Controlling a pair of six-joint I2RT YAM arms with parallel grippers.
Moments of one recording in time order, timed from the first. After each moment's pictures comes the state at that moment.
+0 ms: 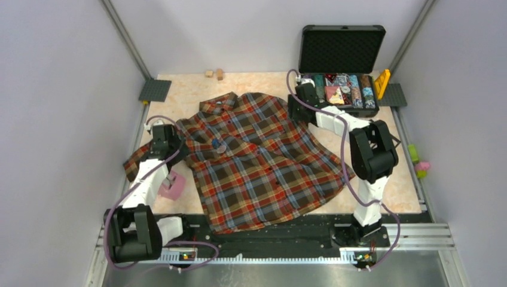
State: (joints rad) left arm 0.09 1.14 0.66 -0.35 -0.09 -0.57; right arm 0.42 1.97 1.40 -0.21 0.20 0.35
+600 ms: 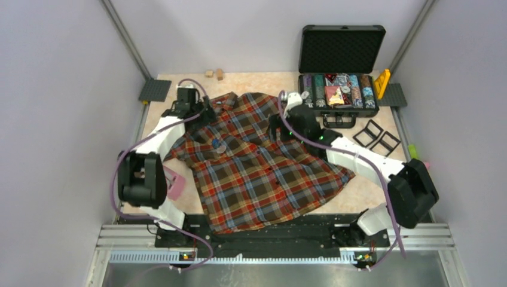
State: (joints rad) left arm -0.08 1.54 1.15 -0.38 0.03 -0.49; right arm 0.64 1.50 1.10 -0.10 0.12 0.27
